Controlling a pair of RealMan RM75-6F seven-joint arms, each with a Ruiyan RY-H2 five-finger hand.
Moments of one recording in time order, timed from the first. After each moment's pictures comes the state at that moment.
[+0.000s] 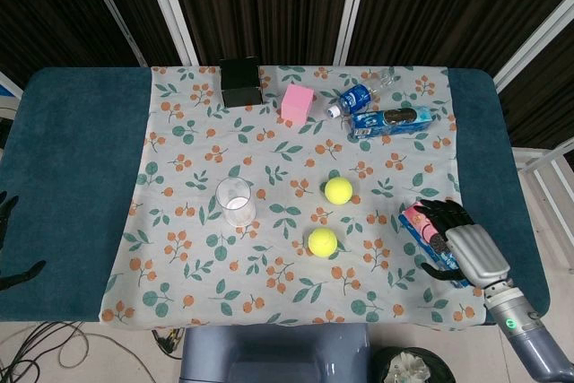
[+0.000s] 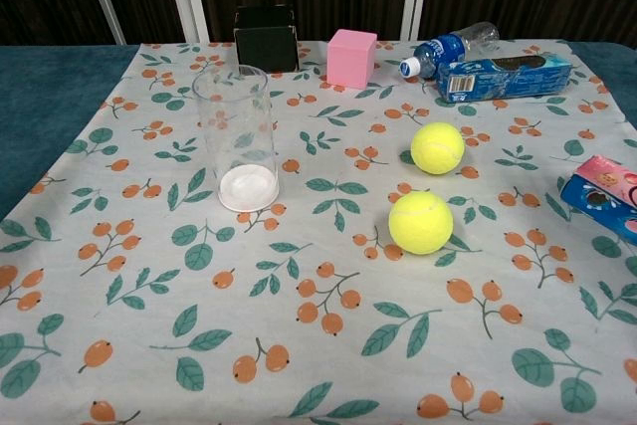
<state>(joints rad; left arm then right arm) -0.04 -1.07 -0.07 -1.69 1.43 1.53 0.08 0.31 -1.00 0.07 -1.80 -1.55 1.14 0.13</state>
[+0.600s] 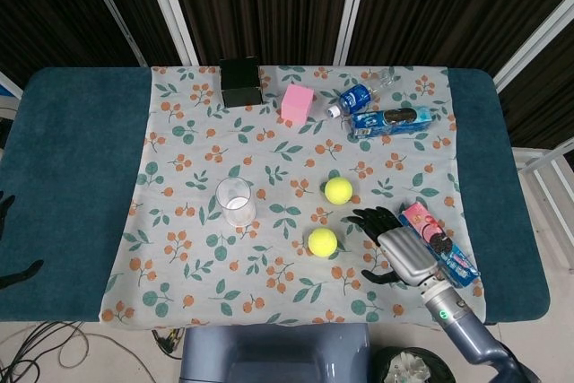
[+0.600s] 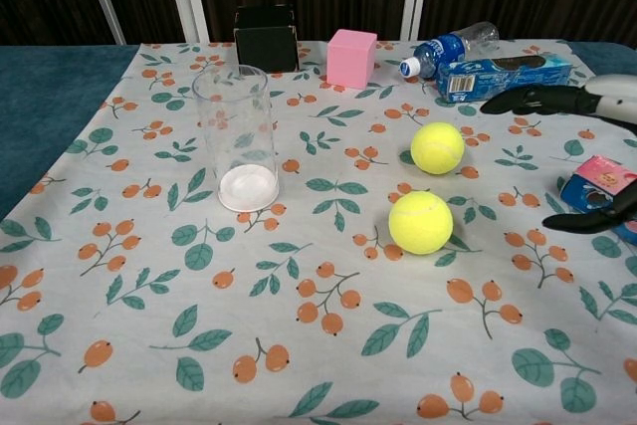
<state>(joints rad) -0.04 -1.07 -0.08 -1.69 1.40 1.52 0.08 0.42 -1.23 0.10 -1.81 -1.50 1.03 0.00</state>
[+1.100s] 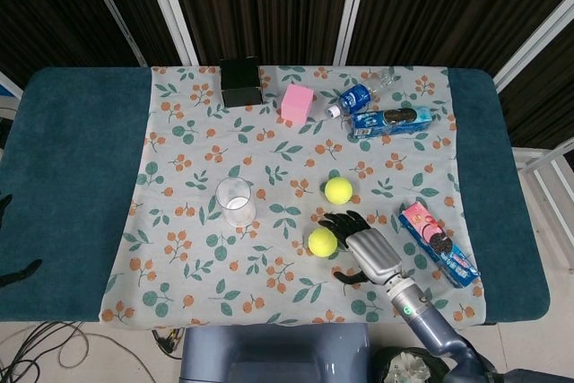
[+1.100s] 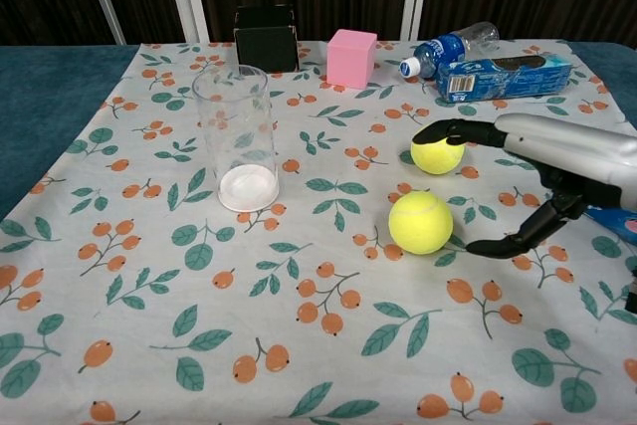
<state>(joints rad) -0.04 -1.07 -0.08 -1.69 1.39 1.52 0.06 0.48 -1.43 0.11 -1.75 -1.40 0.99 -0.14</state>
